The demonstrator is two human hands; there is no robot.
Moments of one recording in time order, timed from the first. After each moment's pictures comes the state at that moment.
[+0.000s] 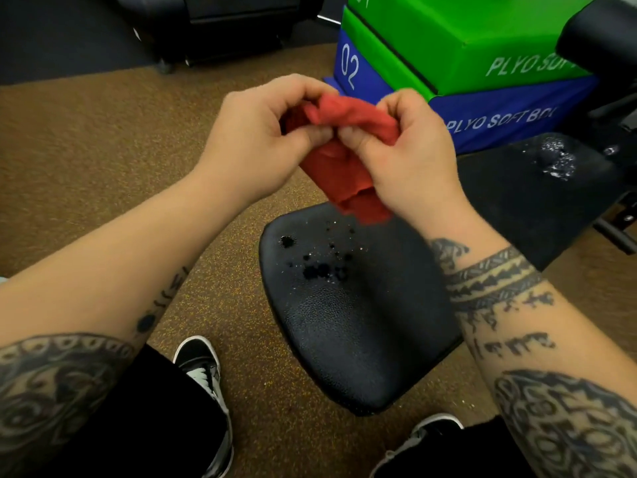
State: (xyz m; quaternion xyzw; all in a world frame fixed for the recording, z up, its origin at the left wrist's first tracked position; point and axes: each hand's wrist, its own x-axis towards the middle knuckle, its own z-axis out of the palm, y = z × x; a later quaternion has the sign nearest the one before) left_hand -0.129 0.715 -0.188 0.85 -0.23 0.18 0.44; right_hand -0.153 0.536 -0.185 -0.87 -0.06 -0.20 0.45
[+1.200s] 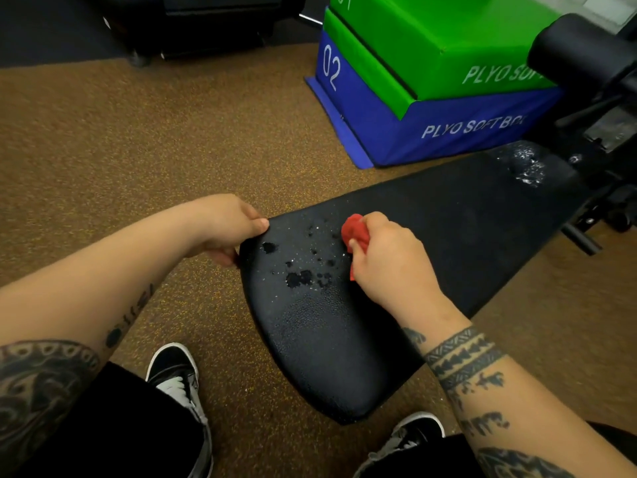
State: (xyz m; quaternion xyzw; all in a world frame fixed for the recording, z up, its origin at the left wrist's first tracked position) left_hand -0.120 0.741 -0.251 0.89 0.02 -0.32 0.32; right_hand -0.203 0.518 -0.249 -0.99 0.05 -0.01 0.14
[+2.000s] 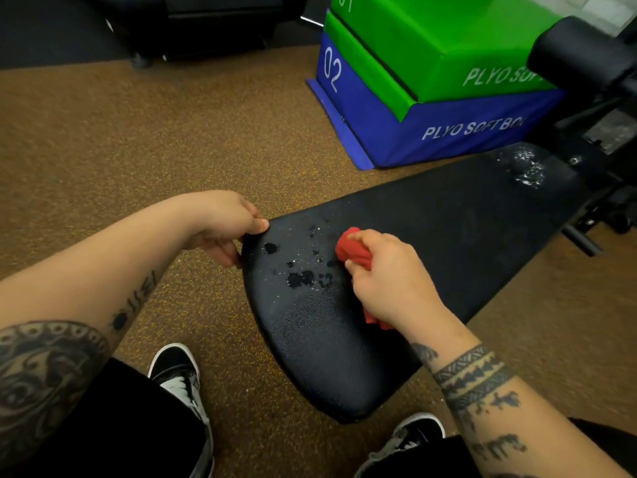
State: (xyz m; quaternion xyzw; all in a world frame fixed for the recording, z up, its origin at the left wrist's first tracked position) left_hand -0.107 0.747 -0.253 0.86 0.04 -0.37 0.35; right_hand -0.218 0.517 -0.250 -0.97 0.06 0.05 0.24
